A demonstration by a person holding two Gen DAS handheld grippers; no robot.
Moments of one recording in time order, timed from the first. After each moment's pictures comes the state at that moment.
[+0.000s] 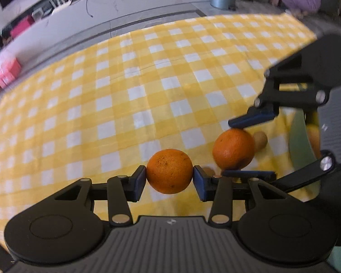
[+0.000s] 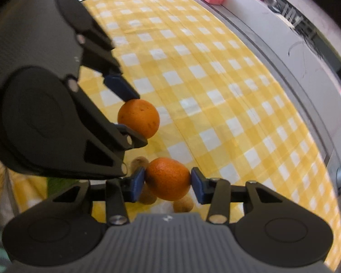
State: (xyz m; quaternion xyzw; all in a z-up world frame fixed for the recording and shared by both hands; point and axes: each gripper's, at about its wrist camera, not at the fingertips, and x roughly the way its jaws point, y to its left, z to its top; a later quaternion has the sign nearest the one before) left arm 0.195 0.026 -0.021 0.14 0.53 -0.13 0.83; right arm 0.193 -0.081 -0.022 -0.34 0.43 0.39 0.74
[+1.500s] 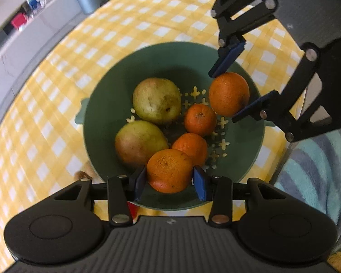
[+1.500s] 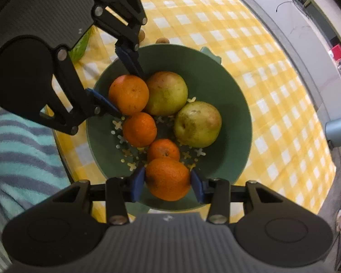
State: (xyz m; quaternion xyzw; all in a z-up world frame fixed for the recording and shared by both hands) left arm 0.118 -0.160 -0.038 0.32 0.50 -0.36 0.72; right arm 0.108 -0.276 -0.007 -0.37 0.51 0.34 0.70
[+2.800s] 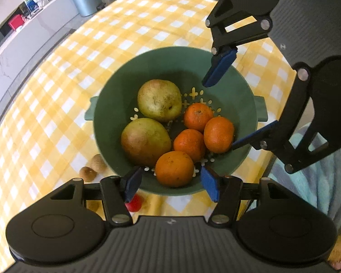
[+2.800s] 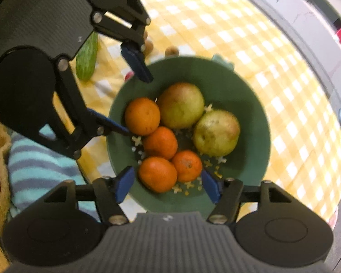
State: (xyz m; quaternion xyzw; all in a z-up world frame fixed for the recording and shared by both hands) left arm 0.113 -0.136 -0.009 0.31 0.49 -0.38 0.72; right arm 0.104 -0.256 0.010 -0.32 0.53 0.34 0.71
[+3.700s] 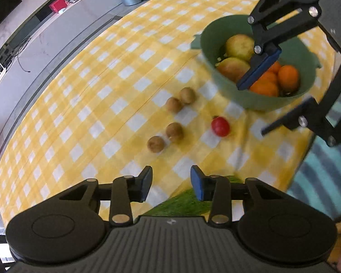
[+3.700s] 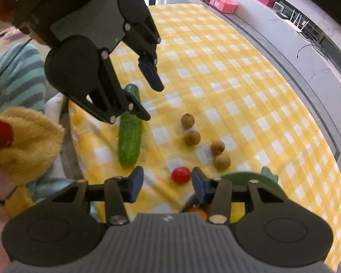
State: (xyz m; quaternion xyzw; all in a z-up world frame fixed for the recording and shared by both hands) left arm 0.132 0.008 -0.009 0.31 0.49 -0.30 0.76; right arm 0.094 -0.154 0.036 -0.31 0.43 0.42 0.73
